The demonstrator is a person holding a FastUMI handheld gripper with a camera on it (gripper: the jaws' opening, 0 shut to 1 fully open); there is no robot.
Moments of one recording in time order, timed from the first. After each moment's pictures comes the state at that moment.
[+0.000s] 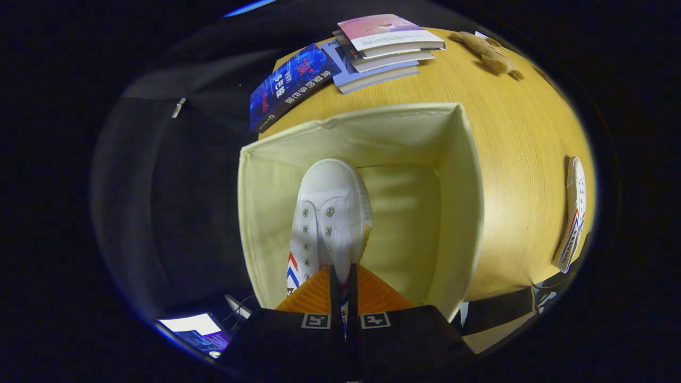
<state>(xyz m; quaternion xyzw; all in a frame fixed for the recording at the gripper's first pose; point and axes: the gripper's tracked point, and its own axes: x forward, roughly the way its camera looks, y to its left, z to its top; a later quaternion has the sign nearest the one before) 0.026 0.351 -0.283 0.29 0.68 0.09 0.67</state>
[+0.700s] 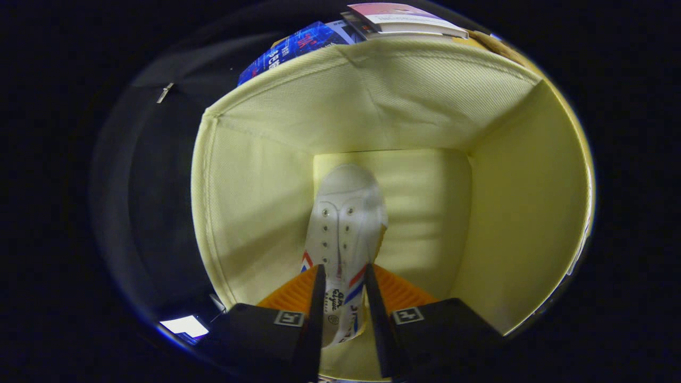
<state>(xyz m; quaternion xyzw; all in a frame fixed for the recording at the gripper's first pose) 0.023 0.390 -0.313 0.26 0.70 0.10 0.66</state>
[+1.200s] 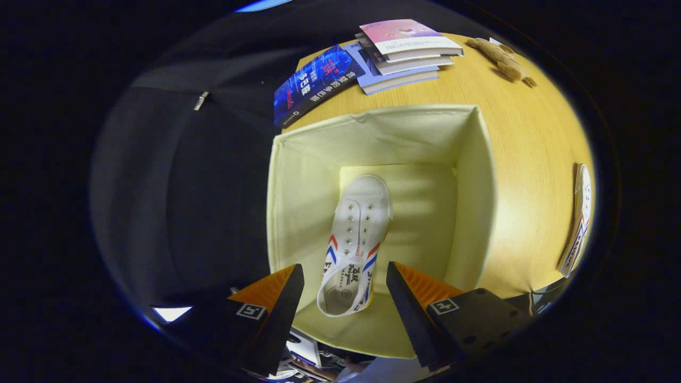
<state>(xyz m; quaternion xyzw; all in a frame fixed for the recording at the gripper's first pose) 0.019 0.351 -0.230 0.33 0.64 0.16 0.67</state>
